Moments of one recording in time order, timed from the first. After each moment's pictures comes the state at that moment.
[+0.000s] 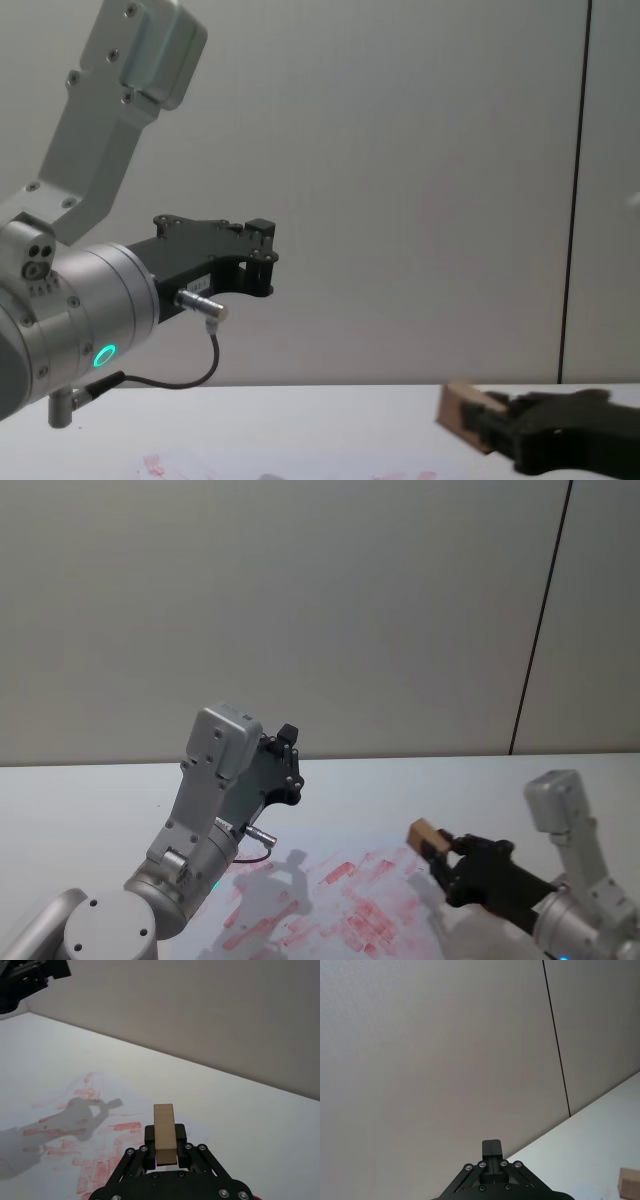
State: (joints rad) left arm -0.24 0.38 0.45 -1.63 -0.20 0.01 -0.01; right arm 0.08 0.29 -0.29 -1.57 0.24 0.18 0.38
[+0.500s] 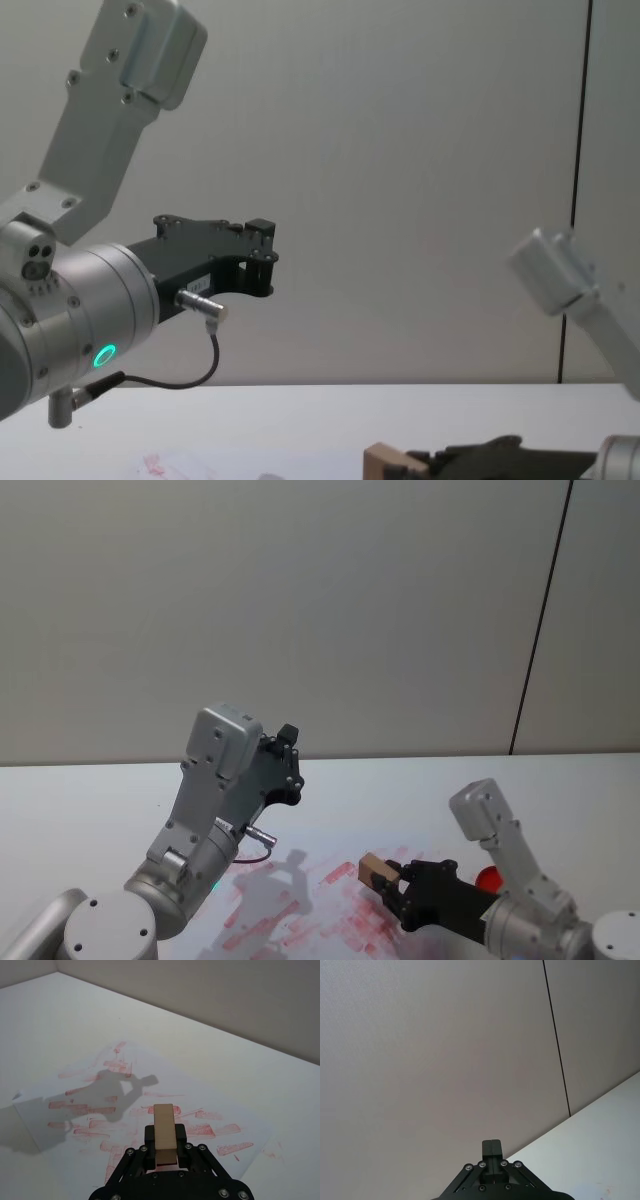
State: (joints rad) left arm -0.24 0.38 0.45 -1.63 -0.20 0.01 -0.01; right arm 0.18 0.21 -0.35 -1.43 0.13 0.27 0.52
